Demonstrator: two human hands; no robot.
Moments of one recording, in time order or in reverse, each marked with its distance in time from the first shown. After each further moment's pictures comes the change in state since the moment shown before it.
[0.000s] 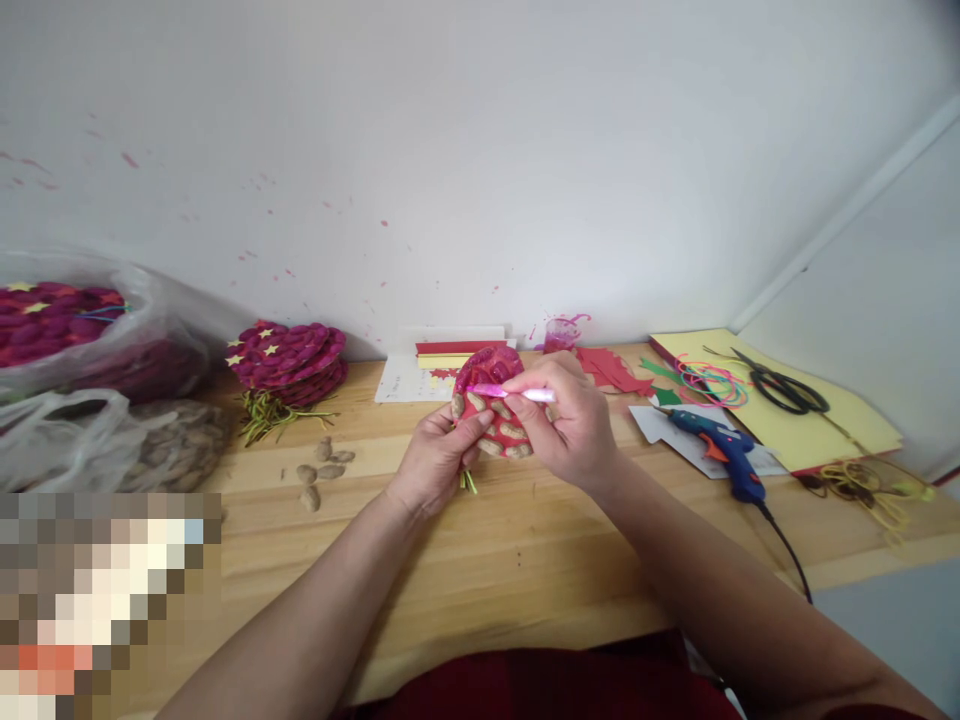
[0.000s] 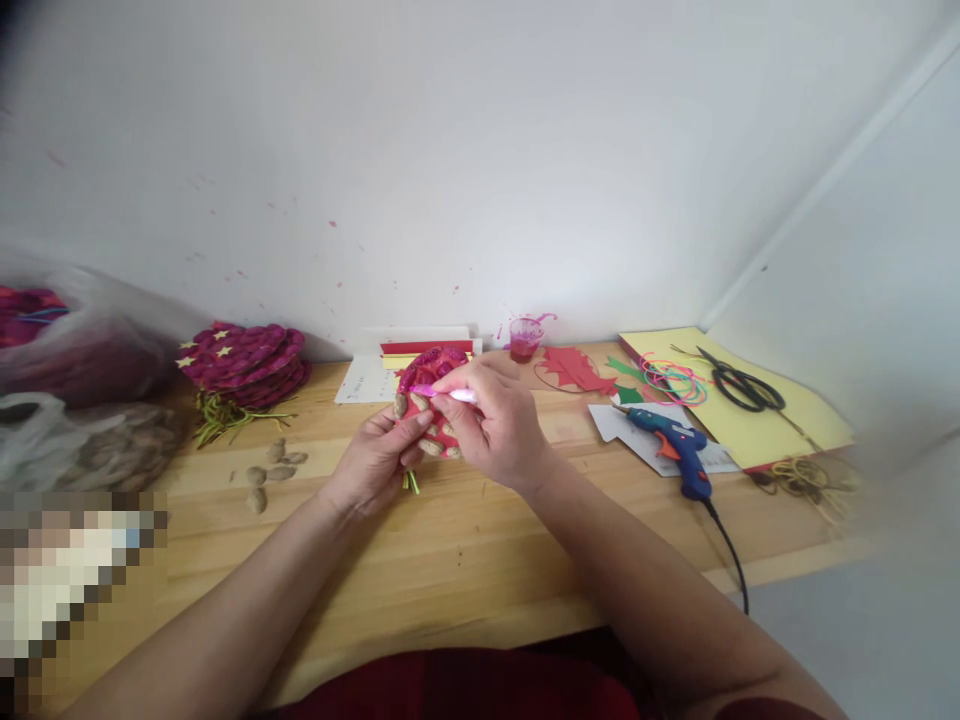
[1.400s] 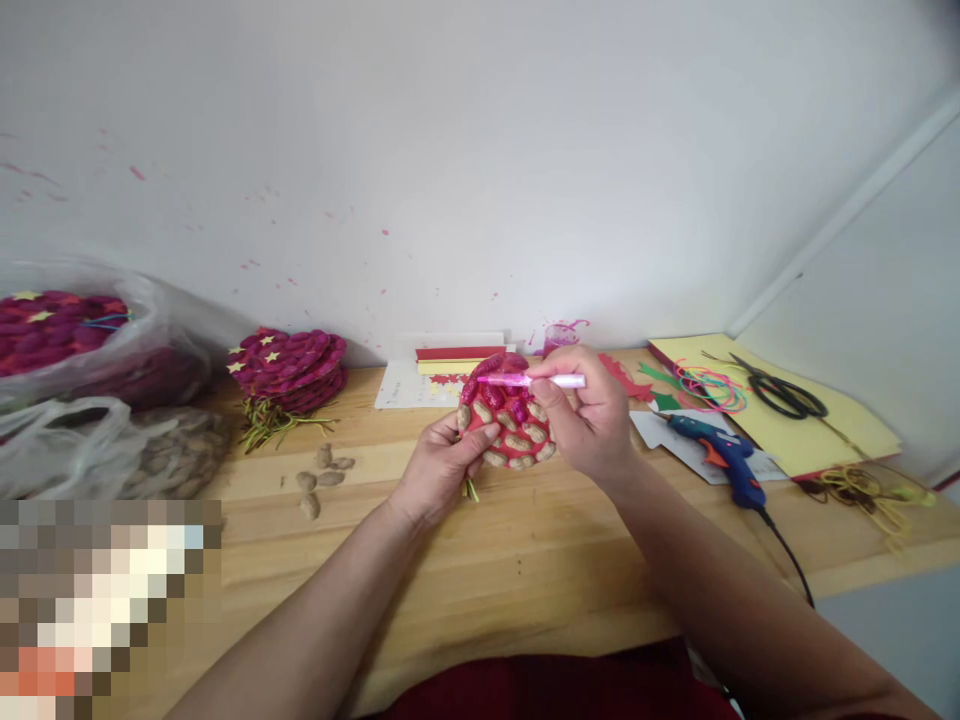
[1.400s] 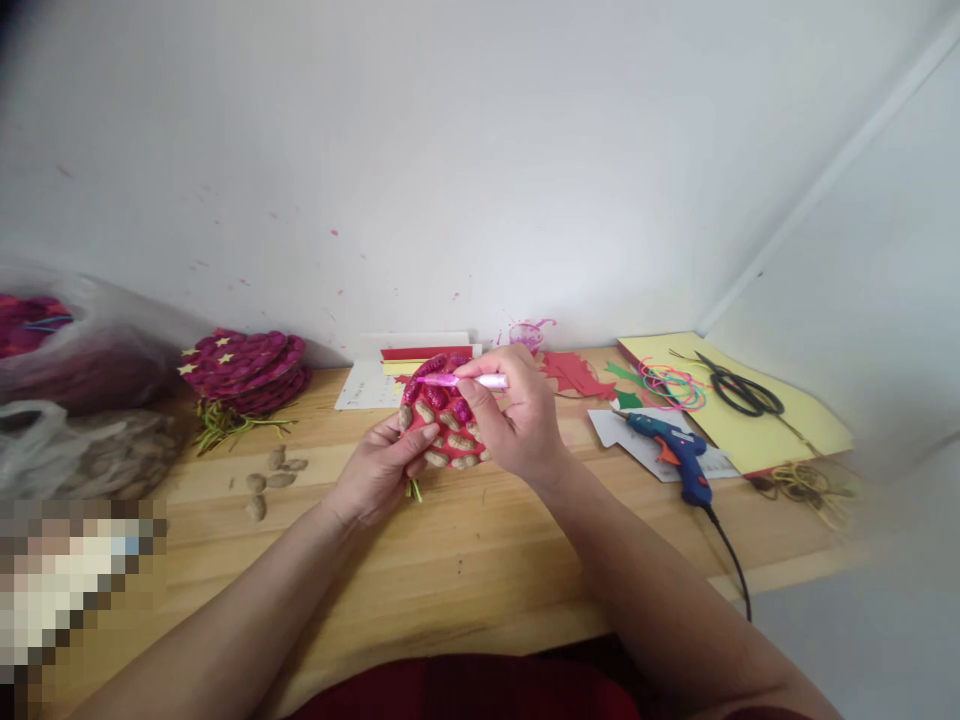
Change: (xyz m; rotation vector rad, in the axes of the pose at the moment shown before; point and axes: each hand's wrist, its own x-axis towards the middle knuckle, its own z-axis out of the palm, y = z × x) left_hand 0.001 -0.011 -0.005 0.082 -0.046 0.046; right_hand -0.001 0.015 -0.007 0.148 0.088 0.140
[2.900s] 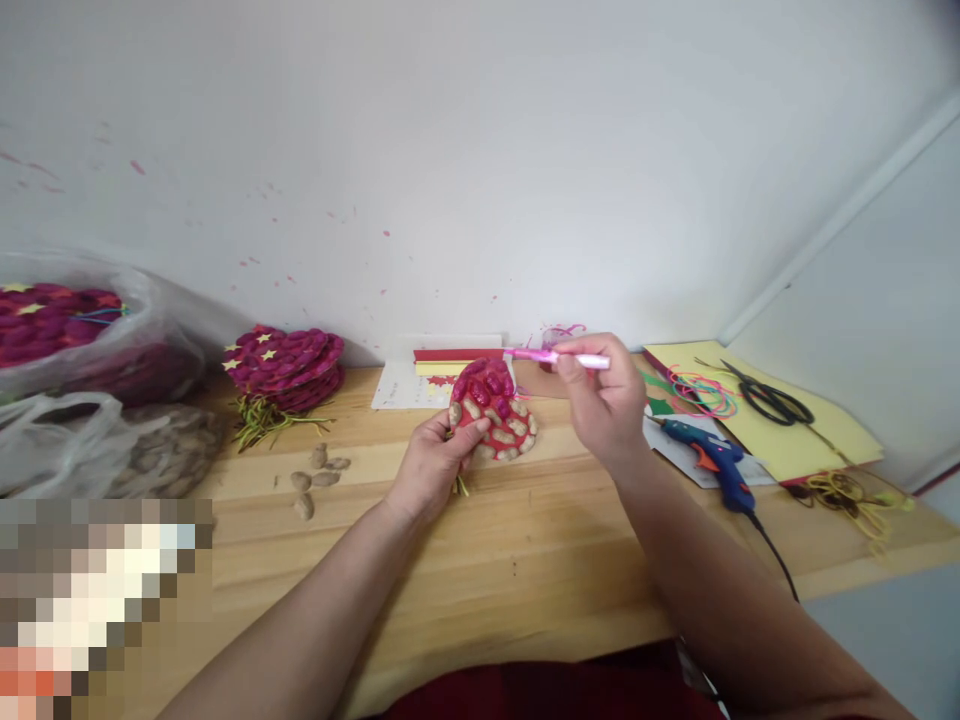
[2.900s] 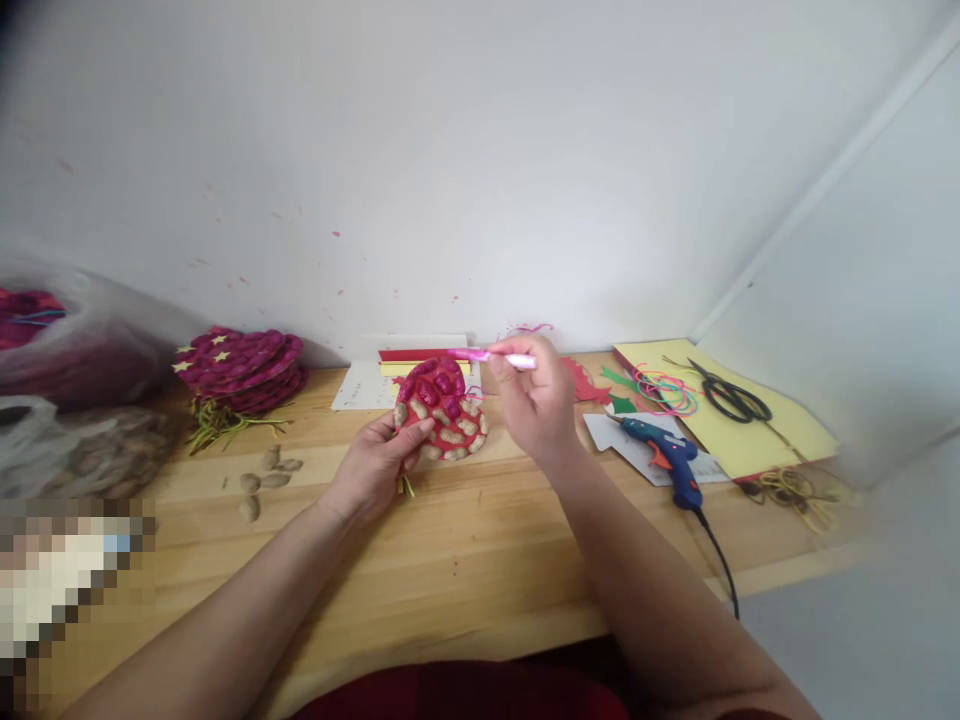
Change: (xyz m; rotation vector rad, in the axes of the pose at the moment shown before) left_hand 0.006 0.000 -0.003 0.042 0.119 0.011; right_hand 0.009 0.015 -0.010 -0.041 0.147 0.081
